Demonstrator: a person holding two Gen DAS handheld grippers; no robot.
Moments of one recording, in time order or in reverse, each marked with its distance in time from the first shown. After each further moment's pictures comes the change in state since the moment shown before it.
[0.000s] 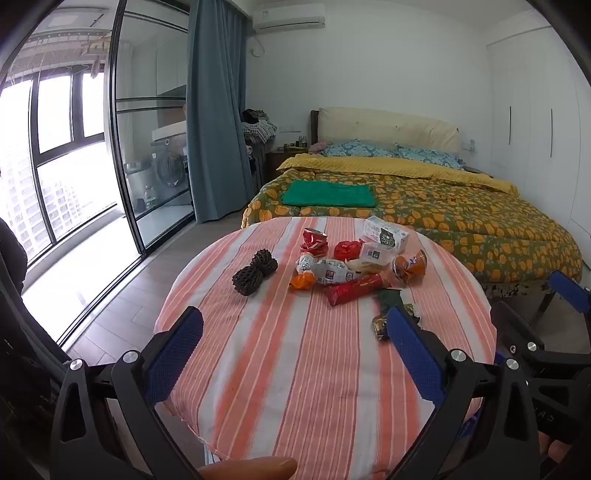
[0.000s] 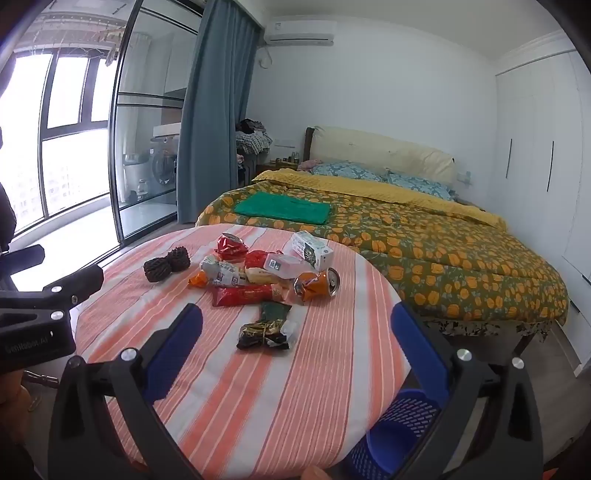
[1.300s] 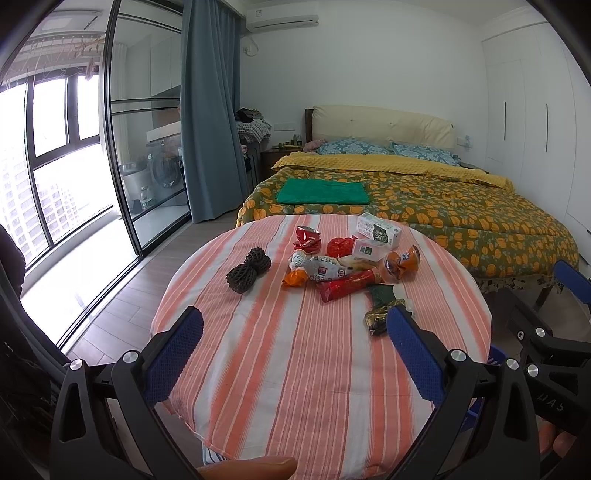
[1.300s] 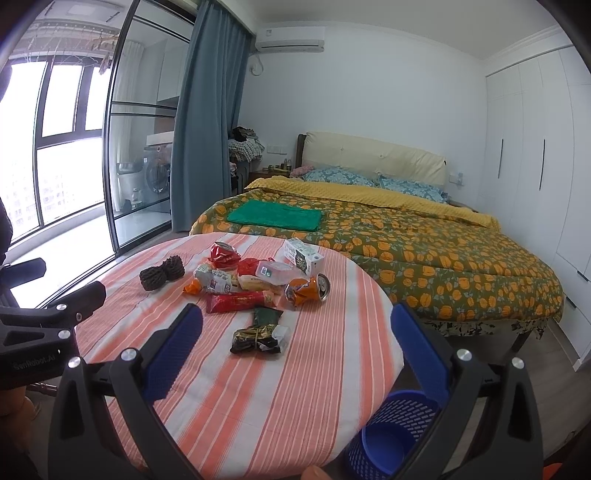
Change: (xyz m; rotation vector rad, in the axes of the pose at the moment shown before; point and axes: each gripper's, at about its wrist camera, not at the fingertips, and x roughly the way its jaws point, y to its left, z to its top) left arm -0.005 -0.008 0.000 0.003 0.018 -0.013; right arm -0.014 -0.009 0.003 0.019 -0.025 -0.018
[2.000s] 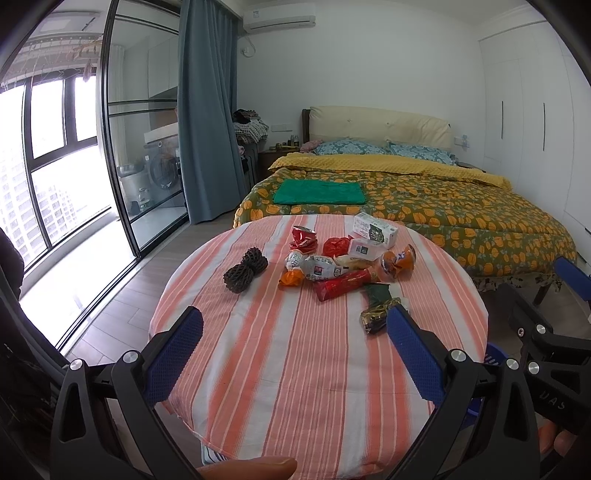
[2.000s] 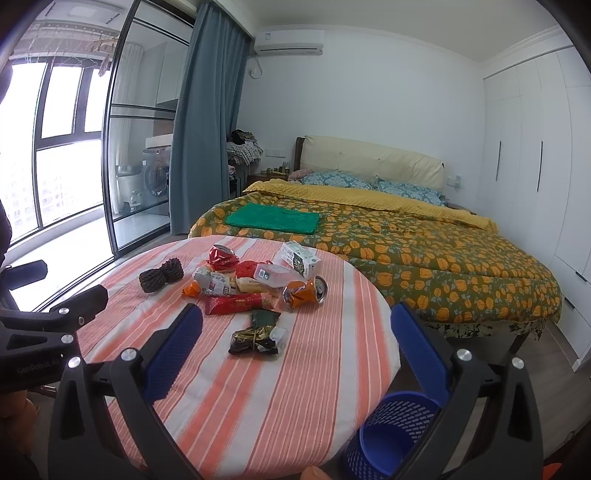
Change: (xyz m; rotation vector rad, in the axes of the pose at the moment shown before) left arm -0.005 -0.003 -0.001 0.010 -0.003 -0.006; right arm -0.005 -0.001 0.000 0.007 -0.010 -0.005
